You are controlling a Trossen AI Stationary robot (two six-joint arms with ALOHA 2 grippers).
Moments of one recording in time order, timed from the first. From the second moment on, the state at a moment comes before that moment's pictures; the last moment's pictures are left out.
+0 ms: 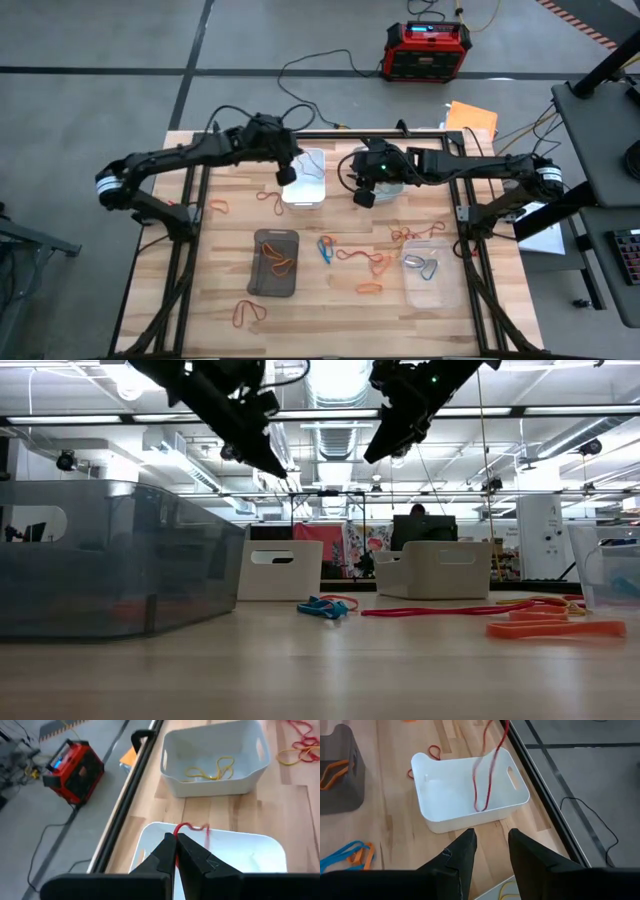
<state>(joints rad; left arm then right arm) 0.46 1.41 1.10 -0.32 -0.01 0.30 -0.18 1.43 1.17 -0.45 0.21 -0.09</state>
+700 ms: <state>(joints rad) 0.47 1.47 1.12 -0.45 -0.17 0.27 -0.18 1.43 1.17 -0.49 0.21 -0.03</state>
